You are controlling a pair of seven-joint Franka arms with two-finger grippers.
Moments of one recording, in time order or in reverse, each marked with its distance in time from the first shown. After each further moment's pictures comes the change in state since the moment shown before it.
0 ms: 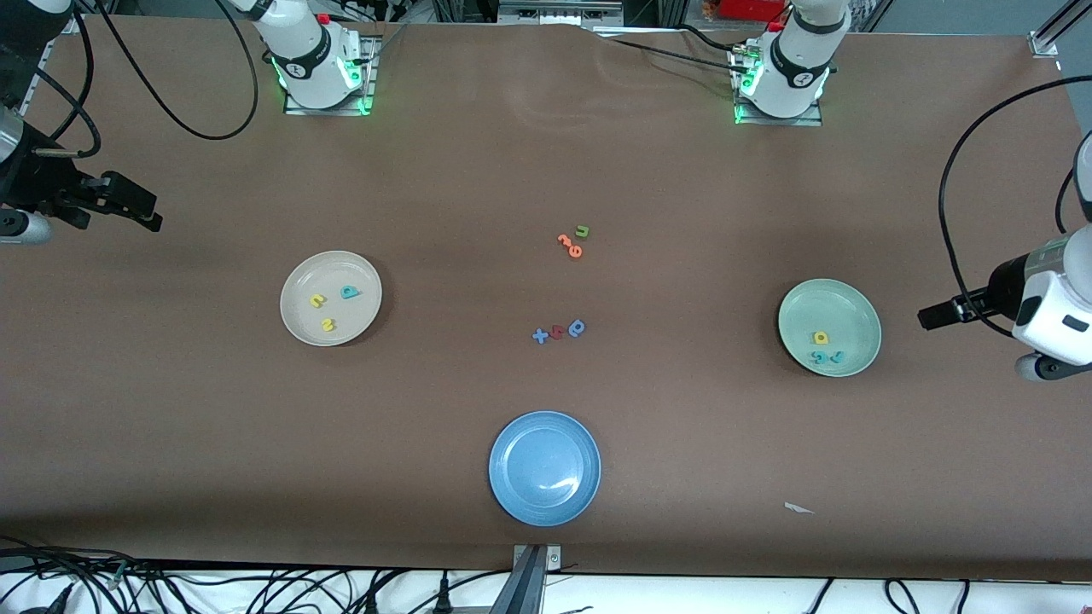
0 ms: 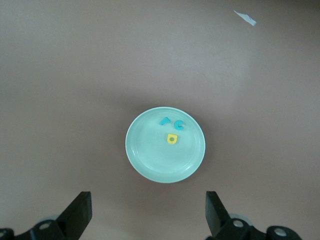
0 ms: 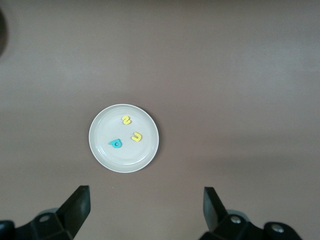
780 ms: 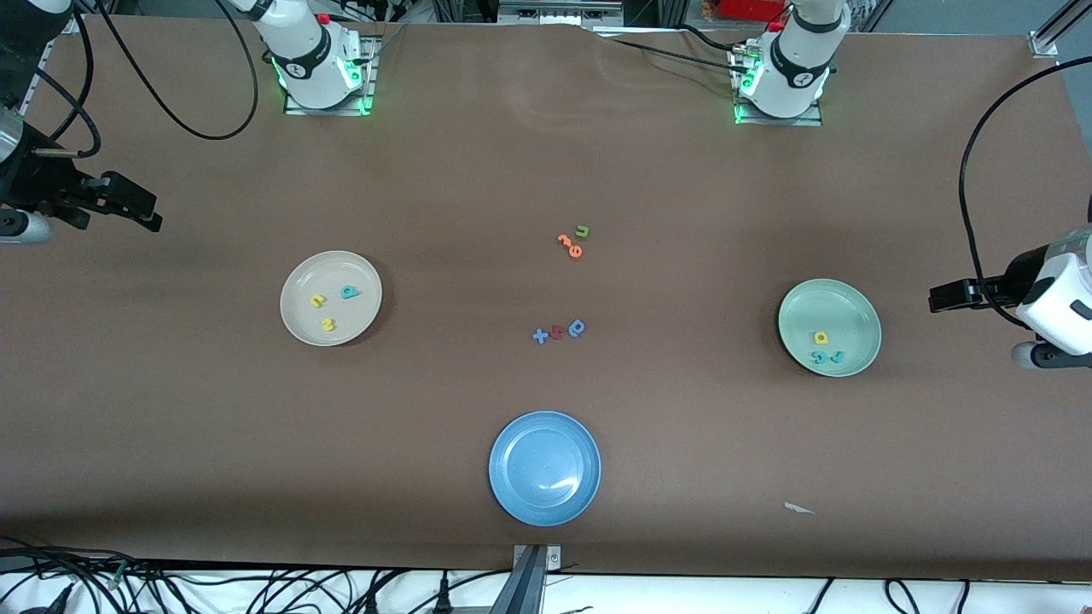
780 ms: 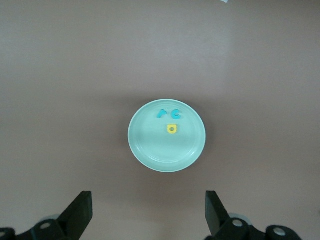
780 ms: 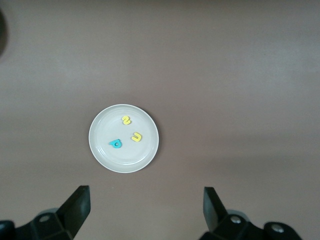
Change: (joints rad) left arm -0.225 -0.024 0.313 0.072 -0.150 -0.046 0.255; right arm 0.000 0.000 0.000 0.000 0.000 0.001 0.000
